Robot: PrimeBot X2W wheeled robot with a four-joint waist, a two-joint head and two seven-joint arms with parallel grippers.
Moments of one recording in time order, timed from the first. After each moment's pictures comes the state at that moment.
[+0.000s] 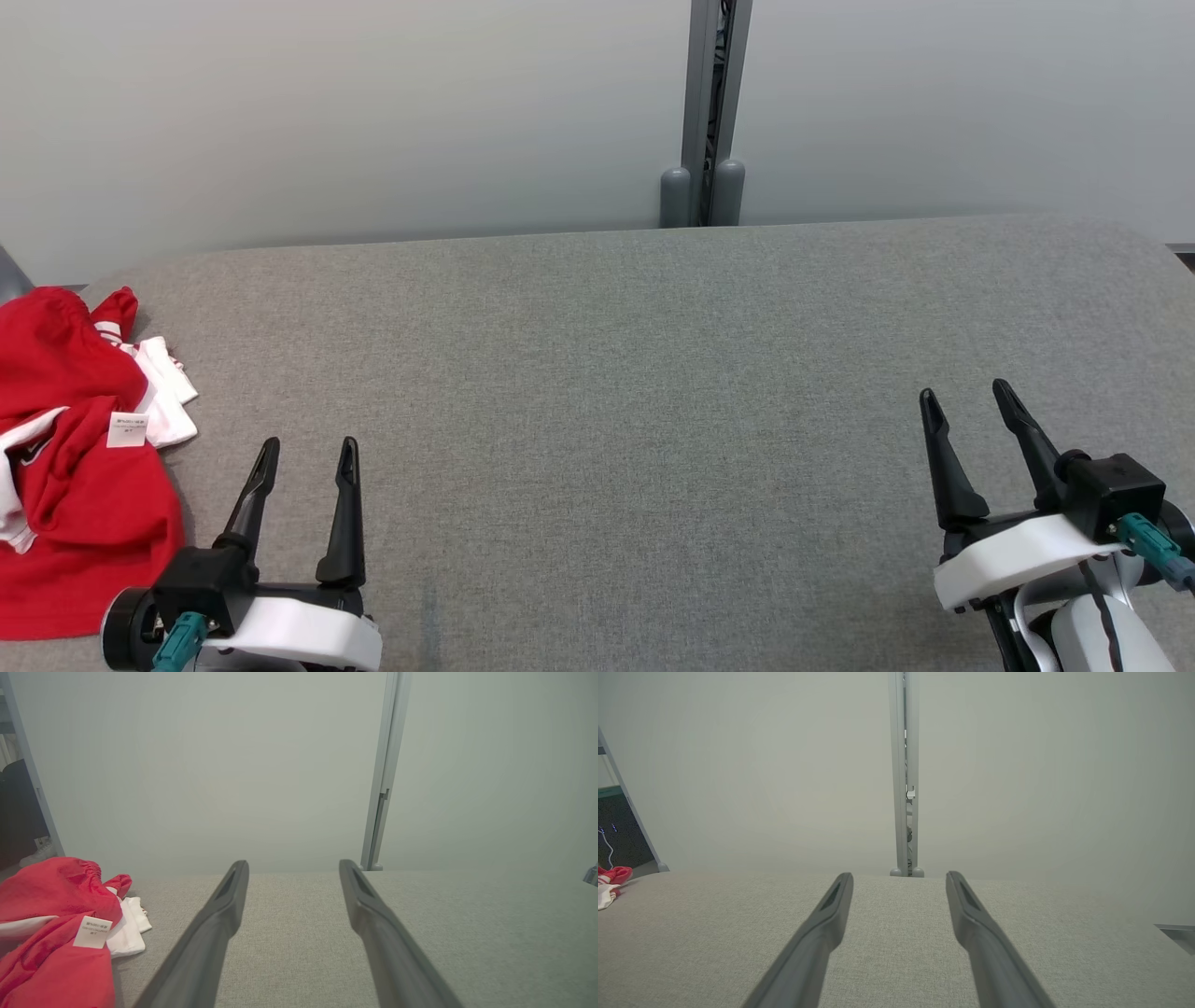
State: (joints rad) left arm -0.01 0.05 0.00 0.17 -0.15 -0.04 -0.26; right arm -0.19 -0.10 0.07 0.34 0.17 0.13 -0.26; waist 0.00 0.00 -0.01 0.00
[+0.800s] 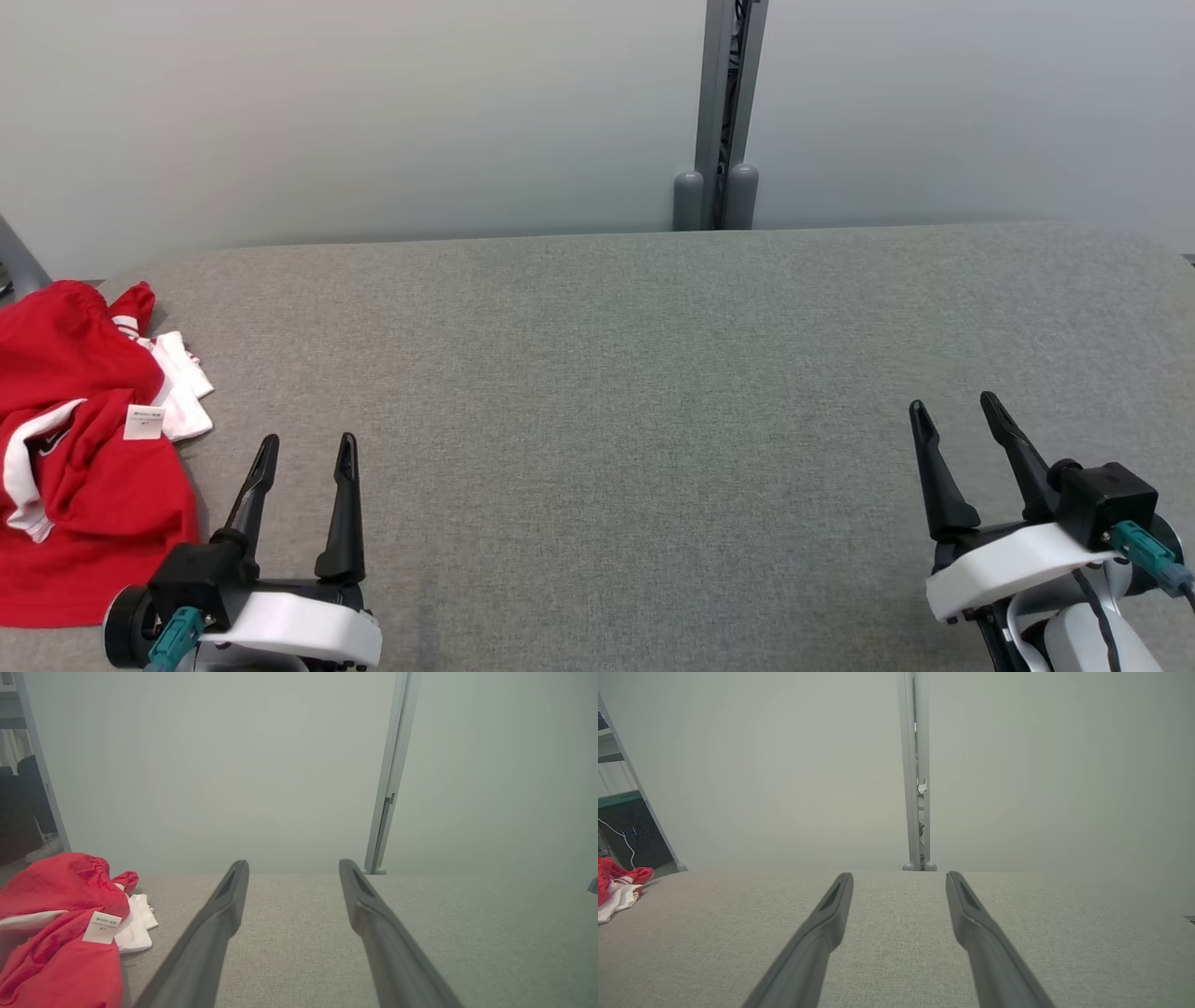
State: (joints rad) left arm -0.02 0.05 0.00 0.19 -0.17 -0.04 -0.26; right arm -0.18 -0.11 0.10 0.35 0.23 0.13 -0.26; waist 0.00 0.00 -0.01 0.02
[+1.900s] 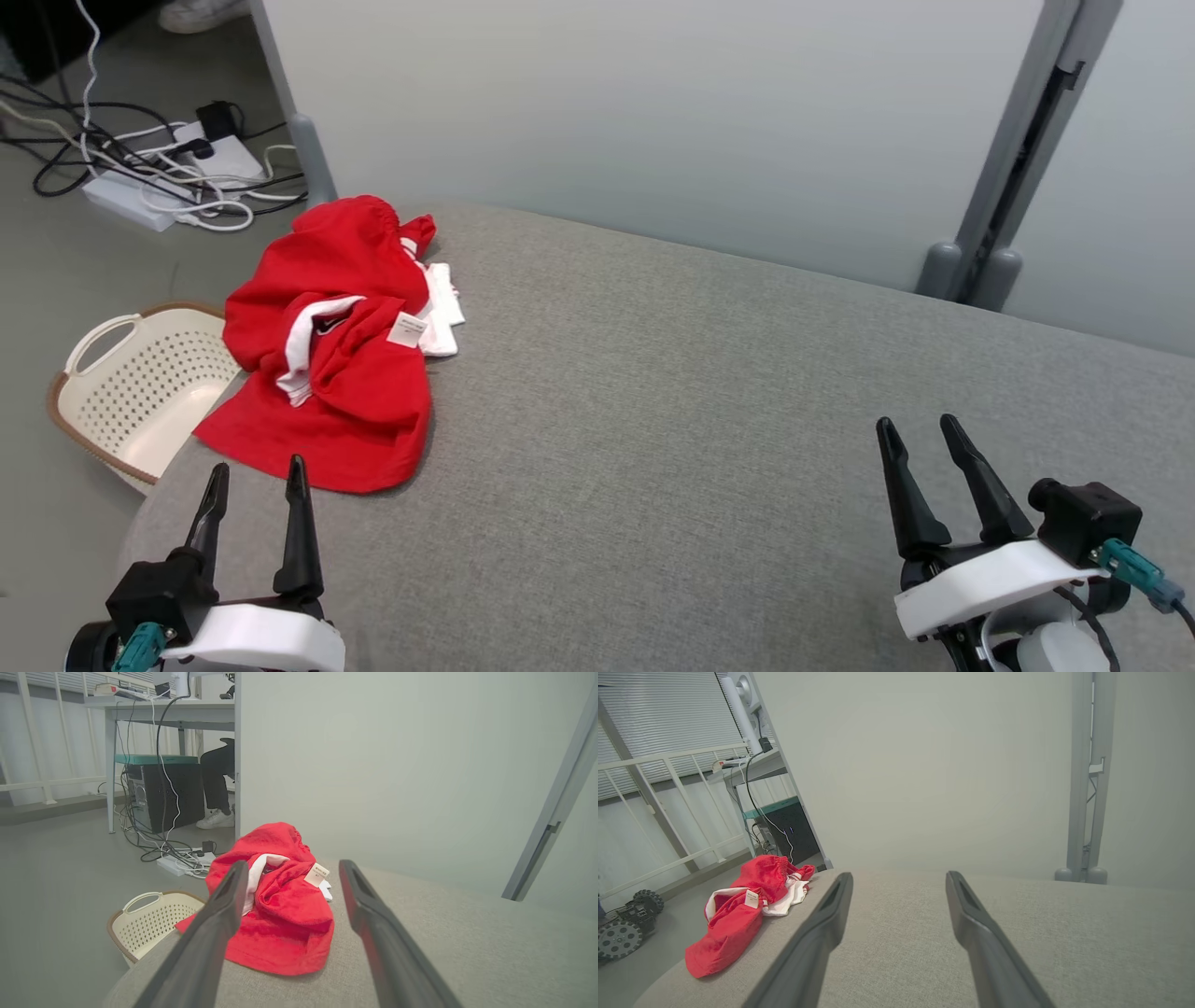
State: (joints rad) left arm -0.02 0.05 0.07 0.24 -0.18 -0.02 -0.26; right arm -0.15 -0.10 0.18 0.33 0.42 0.13 -0.26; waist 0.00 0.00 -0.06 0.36
